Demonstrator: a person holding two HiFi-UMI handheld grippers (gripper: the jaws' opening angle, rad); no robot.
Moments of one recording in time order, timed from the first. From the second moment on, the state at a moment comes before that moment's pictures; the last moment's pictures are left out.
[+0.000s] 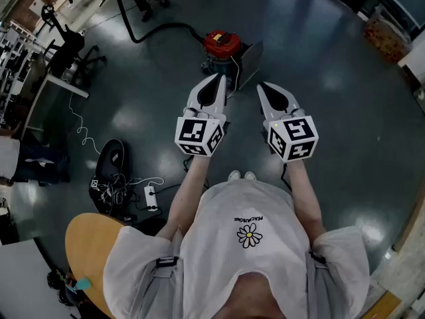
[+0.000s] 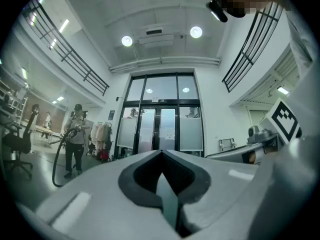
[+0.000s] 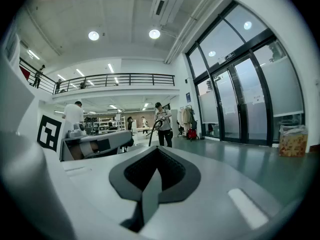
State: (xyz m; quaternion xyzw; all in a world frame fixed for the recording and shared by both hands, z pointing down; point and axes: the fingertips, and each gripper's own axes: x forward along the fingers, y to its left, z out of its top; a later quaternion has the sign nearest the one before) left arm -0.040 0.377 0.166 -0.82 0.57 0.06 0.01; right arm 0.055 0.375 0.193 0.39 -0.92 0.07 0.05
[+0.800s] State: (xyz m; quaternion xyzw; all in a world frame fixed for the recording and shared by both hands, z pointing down) left arm -0.049 0.406 0.136 -0.84 0.50 0.21 -0.04; right arm 0.047 0.394 0.183 0.37 -0.92 0.09 0.02
